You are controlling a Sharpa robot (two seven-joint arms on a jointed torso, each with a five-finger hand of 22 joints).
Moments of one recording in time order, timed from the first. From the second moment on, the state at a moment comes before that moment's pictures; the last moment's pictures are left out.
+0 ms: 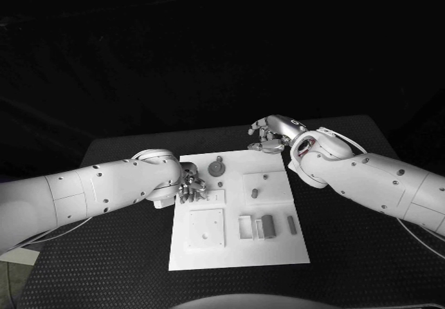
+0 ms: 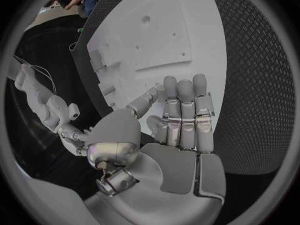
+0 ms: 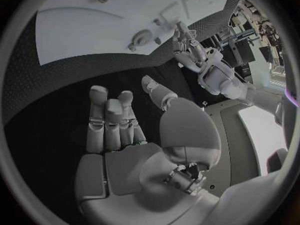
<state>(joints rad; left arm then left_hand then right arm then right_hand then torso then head) 1.25 -0.63 -0.19 1.33 -1.02 0.07 -0.57 0.85 0.08 0.67 -0.29 0.05 1.03 0.11 0.39 0.75 1.32 -0.03 0.52 0.68 1.15 -0.06 0.88 0.77 0.01 1.20 -0.16 0.21 1.26 1.15 -0.61 0.06 1.27 -1.47 -0.37 -0.09 1.04 -0.15 0.59 -0.21 0.04 0.80 0.16 0.17 0.61 1.01 0.06 0.98 0.93 1.19 -0.06 1.35 0.91 0.22 1.18 -0.02 0.81 1.31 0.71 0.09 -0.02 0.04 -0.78</state>
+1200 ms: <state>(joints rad) 1.25 -0.59 -0.19 1.28 -0.99 0.08 -0.58 0.84 0.08 0.66 -0.29 0.05 1.03 0.11 0.39 0.75 1.32 -0.03 0.53 0.68 1.14 -0.06 0.89 0.76 0.01 1.20 -0.16 0.21 1.26 1.15 -0.60 0.06 1.26 -1.47 -0.37 -0.09 1.04 -0.14 0.59 -0.21 0.04 0.80 0.16 0.17 0.61 1.01 0.06 0.98 0.93 1.19 -0.06 1.35 0.91 0.22 1.18 -0.02 0.81 1.31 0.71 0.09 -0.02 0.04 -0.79</state>
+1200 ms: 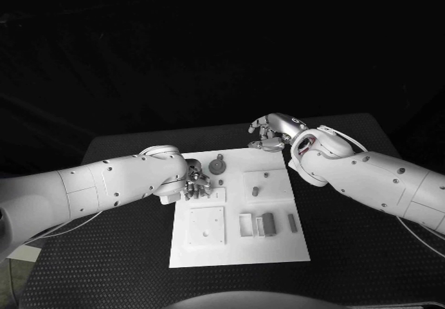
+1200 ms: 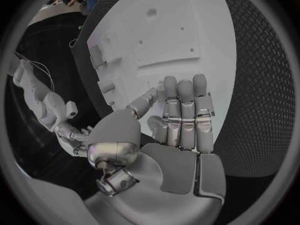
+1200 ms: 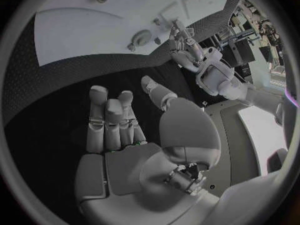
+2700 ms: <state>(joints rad) 1.24 -0.59 -0.19 1.29 -0.99 0.09 -0.57 0.84 0.08 0.66 -0.29 0.05 1.03 0.11 0.39 0.76 1.32 -0.03 0.53 0.68 1.14 -0.06 0.90 0.76 0.01 1.20 -0.16 0.21 1.27 1.15 -0.60 0.06 1.26 -1.47 -0.37 -0.09 1.04 -0.14 0.59 -0.21 0.04 0.80 0.16 0.17 0.61 1.01 0.06 0.98 0.93 1.19 -0.06 1.35 0.91 0.22 1.18 -0.02 0.81 1.31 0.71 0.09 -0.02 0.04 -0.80</state>
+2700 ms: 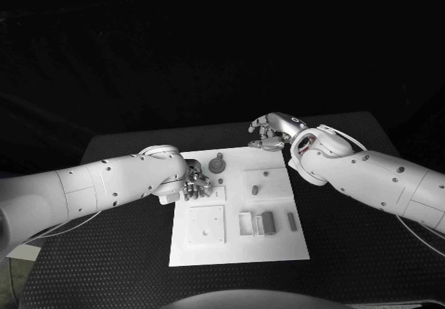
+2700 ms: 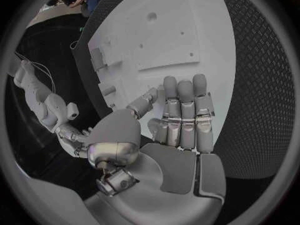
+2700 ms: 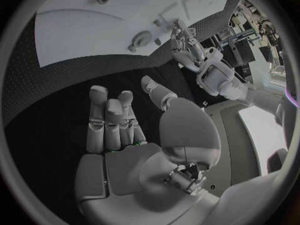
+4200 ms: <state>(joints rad) 1.24 -0.57 -0.19 1.27 -0.99 0.12 -0.58 0.84 0.09 0.66 -0.29 0.05 1.03 0.11 0.39 0.76 1.32 -0.03 0.54 0.67 1.14 -0.06 0.90 0.75 0.01 1.20 -0.16 0.20 1.27 1.15 -0.60 0.06 1.26 -1.47 -0.37 -0.09 1.04 -0.14 0.59 -0.21 0.04 0.80 0.16 0.17 0.61 1.01 0.06 0.99 0.93 1.19 -0.06 1.35 0.91 0.22 1.18 -0.02 0.81 1.31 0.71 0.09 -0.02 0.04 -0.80</state>
